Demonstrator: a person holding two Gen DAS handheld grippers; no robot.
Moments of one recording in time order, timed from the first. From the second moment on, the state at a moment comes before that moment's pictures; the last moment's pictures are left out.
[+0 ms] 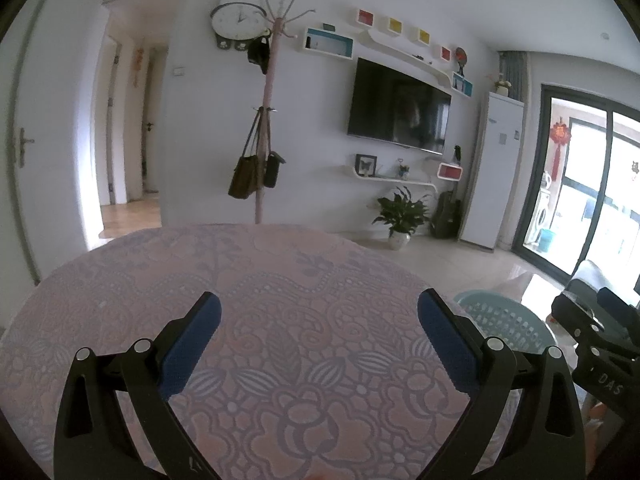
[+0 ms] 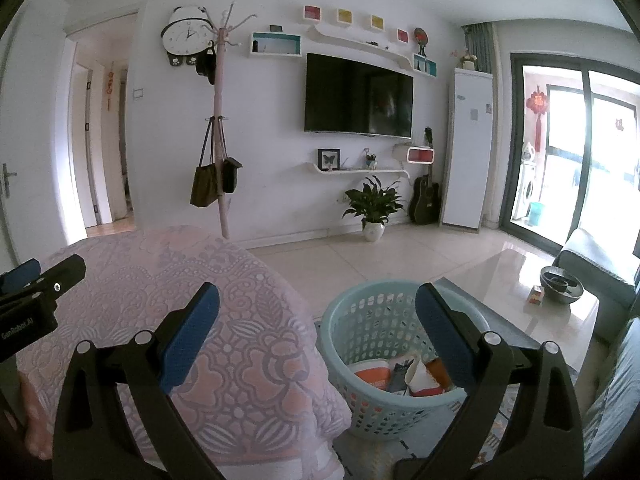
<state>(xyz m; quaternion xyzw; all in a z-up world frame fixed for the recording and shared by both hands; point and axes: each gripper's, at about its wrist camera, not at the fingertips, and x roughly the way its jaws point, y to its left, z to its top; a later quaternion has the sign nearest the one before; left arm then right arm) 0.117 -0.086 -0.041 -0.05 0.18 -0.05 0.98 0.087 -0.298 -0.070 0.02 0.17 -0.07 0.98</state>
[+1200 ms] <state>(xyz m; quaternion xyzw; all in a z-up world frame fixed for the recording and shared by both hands) 0.111 -0.095 -0.038 -0.03 0.18 -0.03 0.98 0.083 -0.288 -0.067 0.02 0.17 -0.06 0.98</state>
